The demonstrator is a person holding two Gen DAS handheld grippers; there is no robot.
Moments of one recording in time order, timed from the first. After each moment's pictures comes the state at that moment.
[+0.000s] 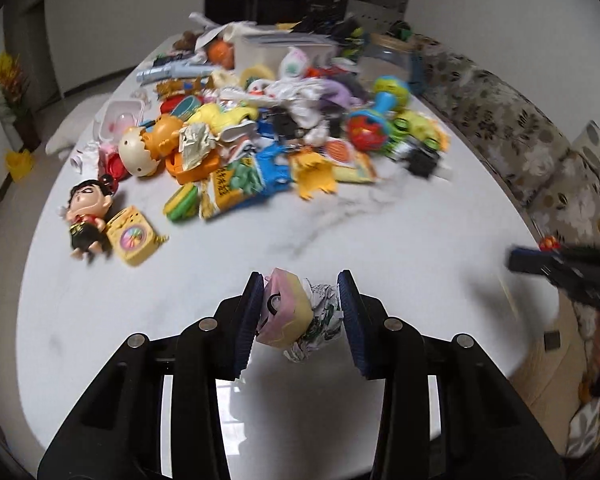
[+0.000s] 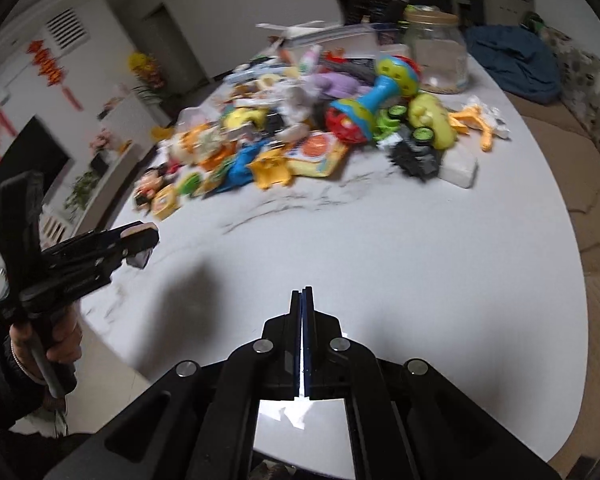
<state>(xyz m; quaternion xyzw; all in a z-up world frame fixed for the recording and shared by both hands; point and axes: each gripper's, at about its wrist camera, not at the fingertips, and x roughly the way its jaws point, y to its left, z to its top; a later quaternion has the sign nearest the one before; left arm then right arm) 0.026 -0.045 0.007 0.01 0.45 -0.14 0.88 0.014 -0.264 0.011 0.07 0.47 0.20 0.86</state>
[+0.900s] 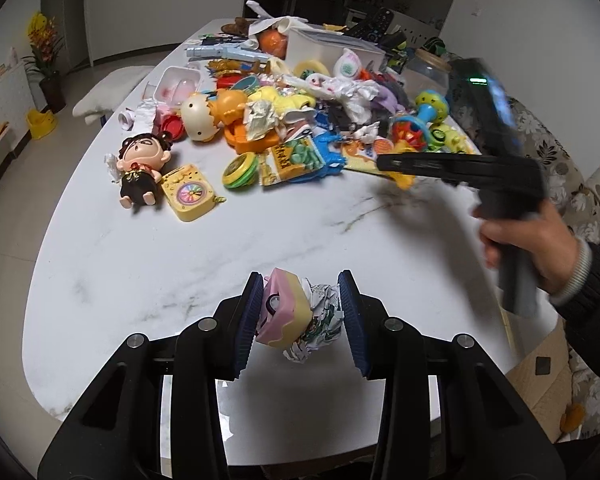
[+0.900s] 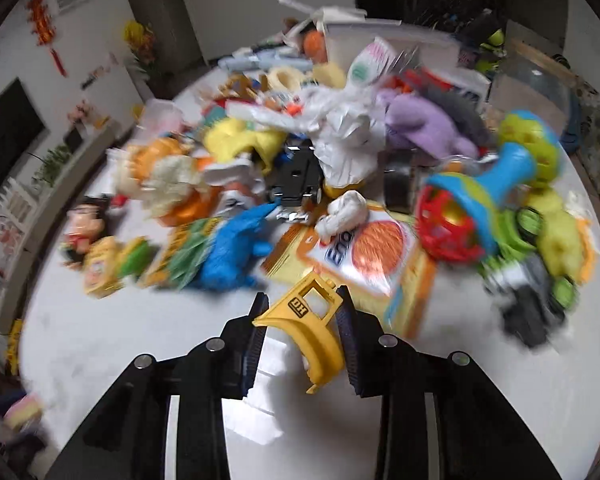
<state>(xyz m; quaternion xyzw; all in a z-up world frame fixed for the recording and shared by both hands) 0.006 0.006 0.006 -0.06 0.45 -0.10 0.88 0.159 -0.168 -0.008 0.02 0.46 0.19 0.87</state>
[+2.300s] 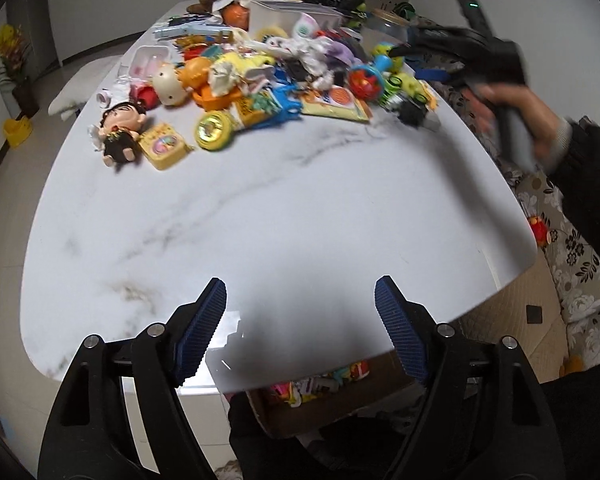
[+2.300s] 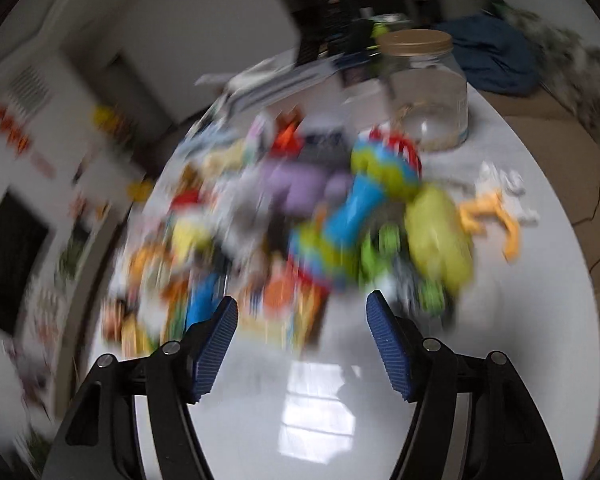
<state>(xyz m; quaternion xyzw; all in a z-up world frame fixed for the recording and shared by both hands) -0.041 0.004 0.001 -0.02 0.49 -0.14 0.86 0.237 -0.261 0.017 0.18 0.45 0.10 0.87</state>
